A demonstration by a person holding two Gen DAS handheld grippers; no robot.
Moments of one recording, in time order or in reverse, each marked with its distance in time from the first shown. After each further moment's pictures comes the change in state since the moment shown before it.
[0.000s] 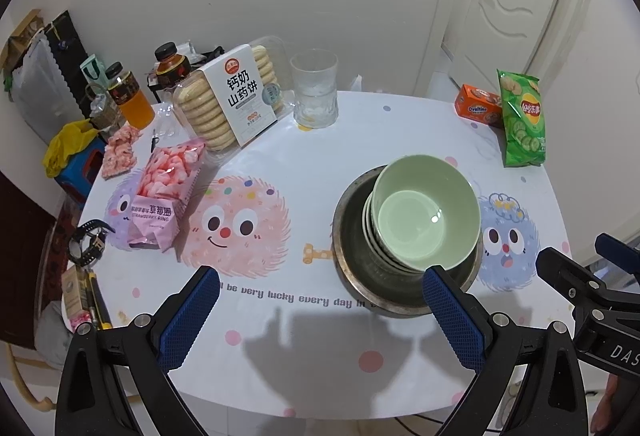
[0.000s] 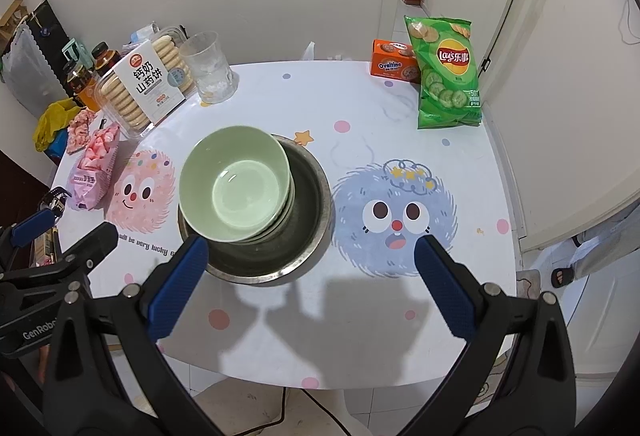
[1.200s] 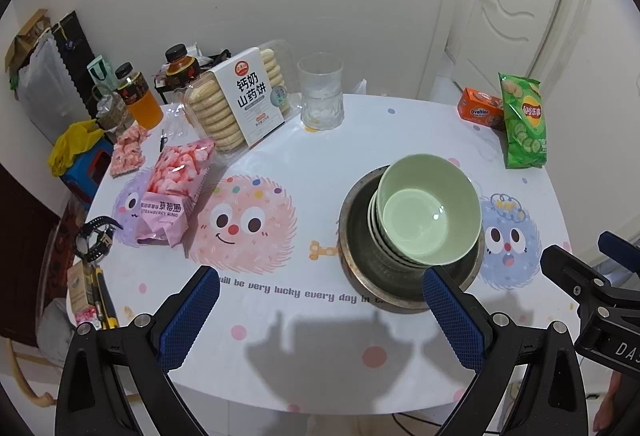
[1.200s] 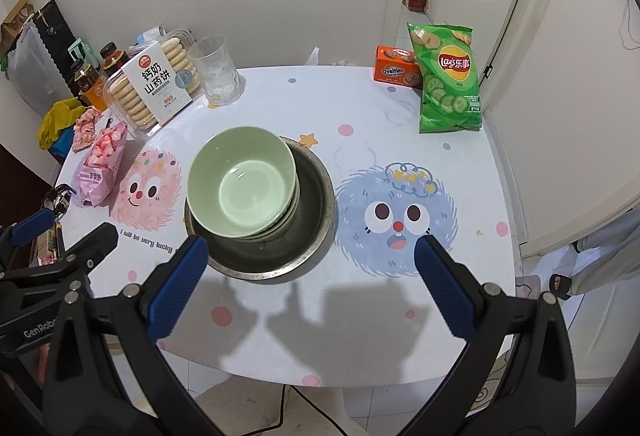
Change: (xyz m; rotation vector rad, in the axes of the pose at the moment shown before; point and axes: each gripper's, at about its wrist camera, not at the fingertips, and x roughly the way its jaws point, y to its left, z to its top) left arm -0.010 0.000 -0.006 -0.014 -0.013 0.016; right arm -0.008 0.001 -0.002 -0.013 -0.017 0.010
